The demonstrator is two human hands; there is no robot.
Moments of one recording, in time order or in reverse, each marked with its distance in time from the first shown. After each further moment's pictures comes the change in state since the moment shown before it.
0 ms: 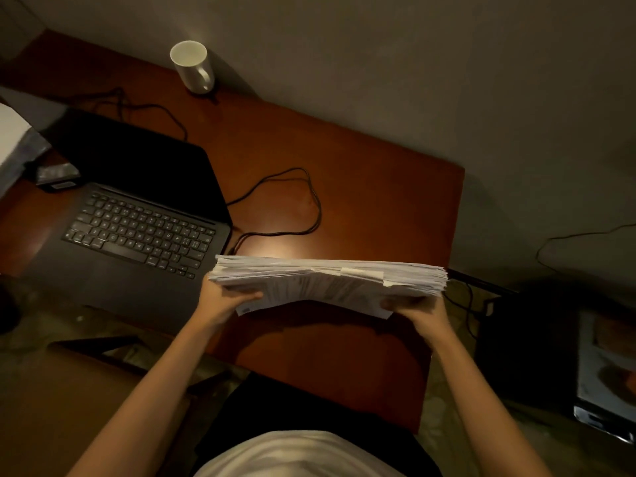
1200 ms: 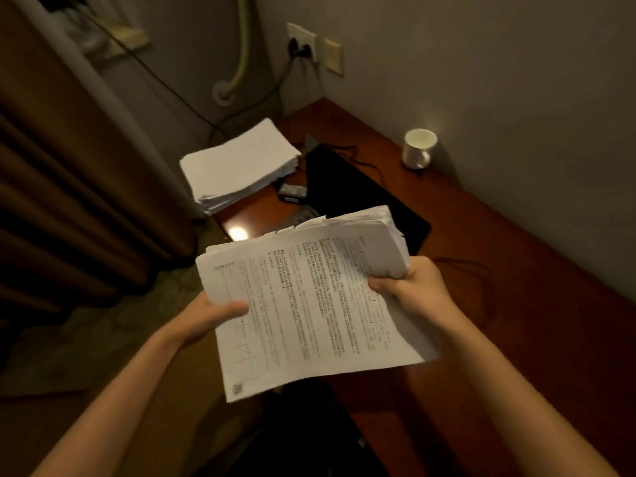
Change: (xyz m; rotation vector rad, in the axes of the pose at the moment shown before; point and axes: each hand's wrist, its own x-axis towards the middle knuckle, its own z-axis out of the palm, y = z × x) left_hand -0.128 0.045 -0.227 0.002 0.238 -0.123; right_hand -0.011 -0.178 0.270 -0.481 -0.639 -0.362
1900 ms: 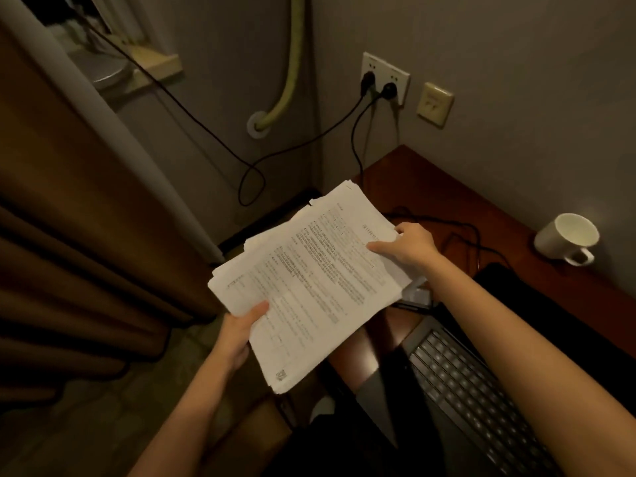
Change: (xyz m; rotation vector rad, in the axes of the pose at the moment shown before) left_hand 0.230 -0.002 -0.309 -0.561 0.261 -0.045; right_hand 0.396 -0.174 0.218 -0.344 0.074 0.213
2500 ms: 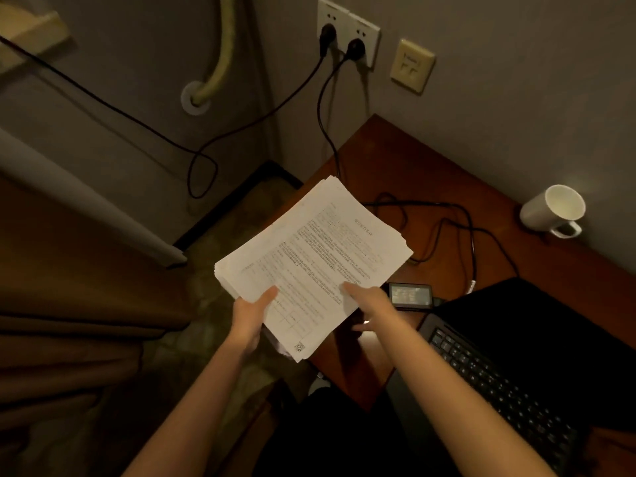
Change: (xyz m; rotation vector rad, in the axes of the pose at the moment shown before) left_hand 0.126 0.002 0.025 0.228 0.120 -0.249; right_hand 0.030 0.024 0.114 0.650 -0.066 0.755
